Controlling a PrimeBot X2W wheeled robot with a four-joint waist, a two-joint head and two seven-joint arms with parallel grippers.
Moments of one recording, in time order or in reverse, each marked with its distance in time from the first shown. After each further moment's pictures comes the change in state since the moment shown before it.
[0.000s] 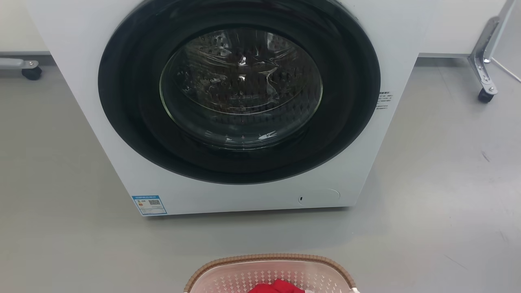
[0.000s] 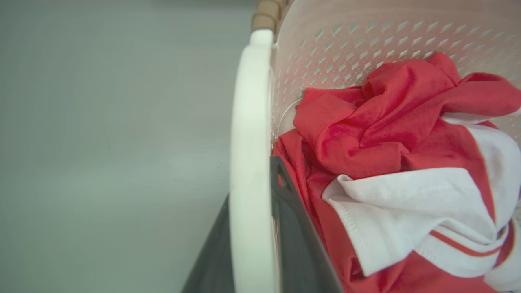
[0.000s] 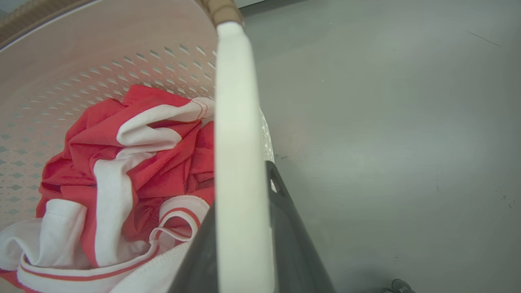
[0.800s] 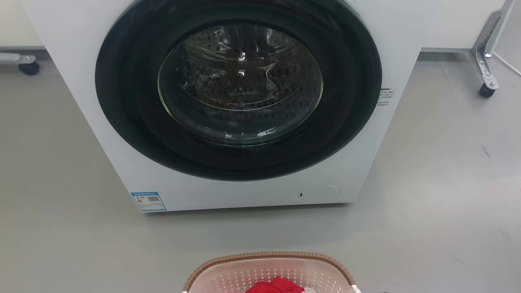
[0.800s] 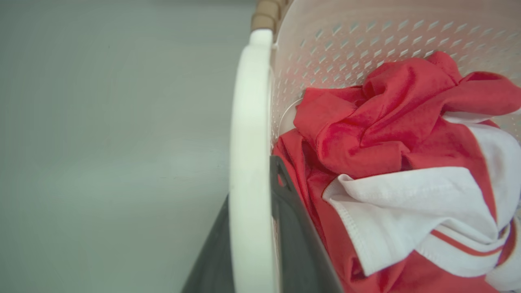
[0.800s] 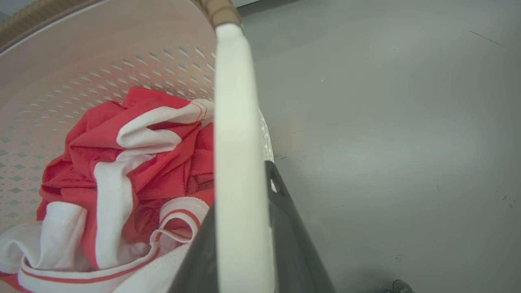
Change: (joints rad) left arm -0.003 0.000 -0.012 0.002 -0.013 0.007 -0.009; right arm -0.023 0.000 0.051 0.020 0.054 0.000 -0.023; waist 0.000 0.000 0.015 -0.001
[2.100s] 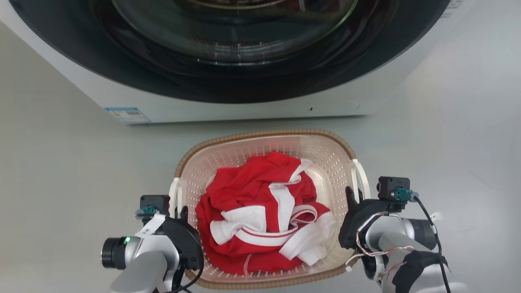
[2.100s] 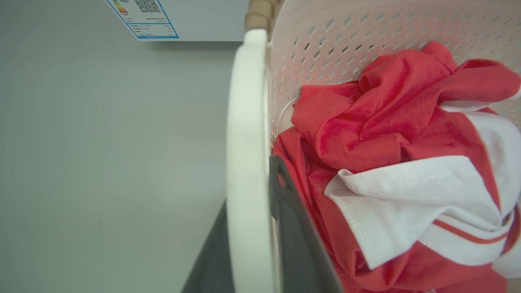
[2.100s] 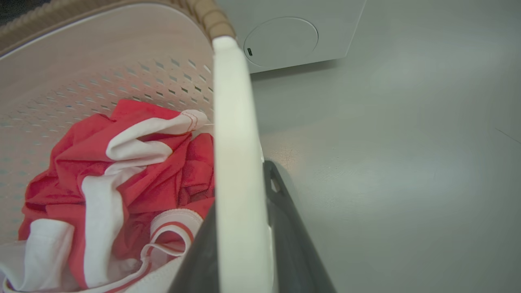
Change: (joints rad) left arm -0.322 0.007 0.027 -0.037 -0.006 0.029 -0.089; right arm -0.424 -0.002 -0.002 0.085 -0.031 0.000 -0.078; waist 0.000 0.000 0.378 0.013
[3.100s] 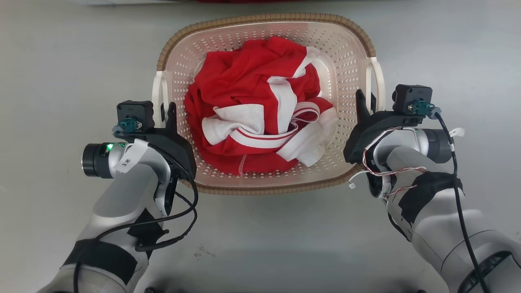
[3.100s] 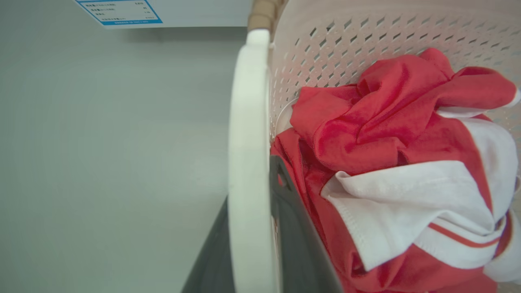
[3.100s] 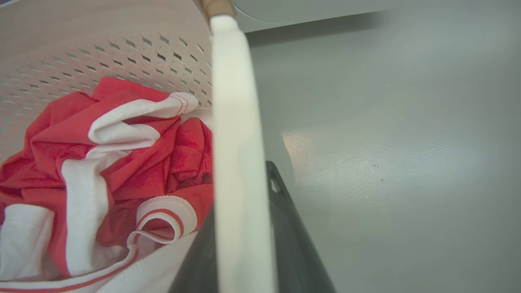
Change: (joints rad) left arm -0.296 0.018 0.036 -0.036 0.022 0.026 -0.075; right arm -0.309 -0.007 -0.039 0.049 -0.062 0.000 -0.031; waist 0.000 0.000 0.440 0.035
